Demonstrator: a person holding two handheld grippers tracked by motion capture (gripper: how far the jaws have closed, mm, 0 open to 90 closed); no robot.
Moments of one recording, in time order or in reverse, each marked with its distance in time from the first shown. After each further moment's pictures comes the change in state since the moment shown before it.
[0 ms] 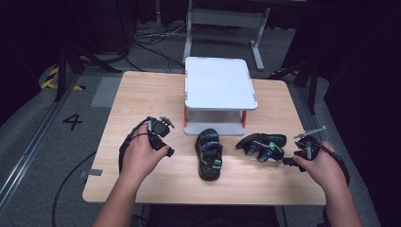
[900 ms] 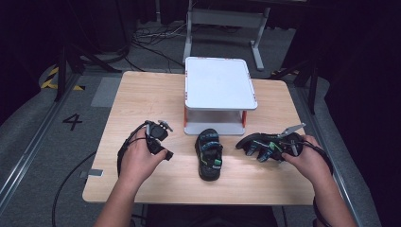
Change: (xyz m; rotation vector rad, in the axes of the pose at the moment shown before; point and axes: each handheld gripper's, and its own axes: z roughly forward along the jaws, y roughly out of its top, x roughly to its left) left arm -0.003 -0.010 0.004 -0.011 -0.007 0.006; right arm 0.013 0.026 0.028 -0.021 -0.036 -0.320
